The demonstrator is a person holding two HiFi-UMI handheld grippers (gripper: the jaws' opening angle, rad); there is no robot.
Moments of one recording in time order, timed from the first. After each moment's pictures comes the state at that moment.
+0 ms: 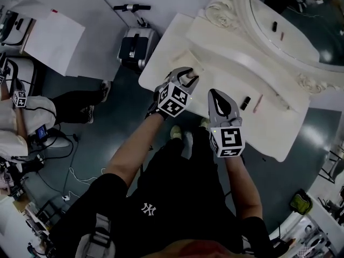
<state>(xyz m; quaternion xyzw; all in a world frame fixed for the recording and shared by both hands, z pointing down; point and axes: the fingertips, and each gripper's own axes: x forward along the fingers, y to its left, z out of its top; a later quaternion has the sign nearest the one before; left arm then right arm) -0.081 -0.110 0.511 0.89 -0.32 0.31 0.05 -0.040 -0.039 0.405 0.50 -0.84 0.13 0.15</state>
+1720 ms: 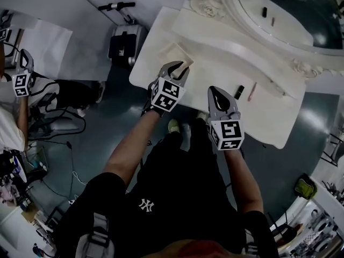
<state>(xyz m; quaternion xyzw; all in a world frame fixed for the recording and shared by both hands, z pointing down) -0.079 -0.115 0.516 0.89 -0.34 0.30 0.08 -0.005 -0.024 0.441 0.52 -0.82 0.18 0.17</state>
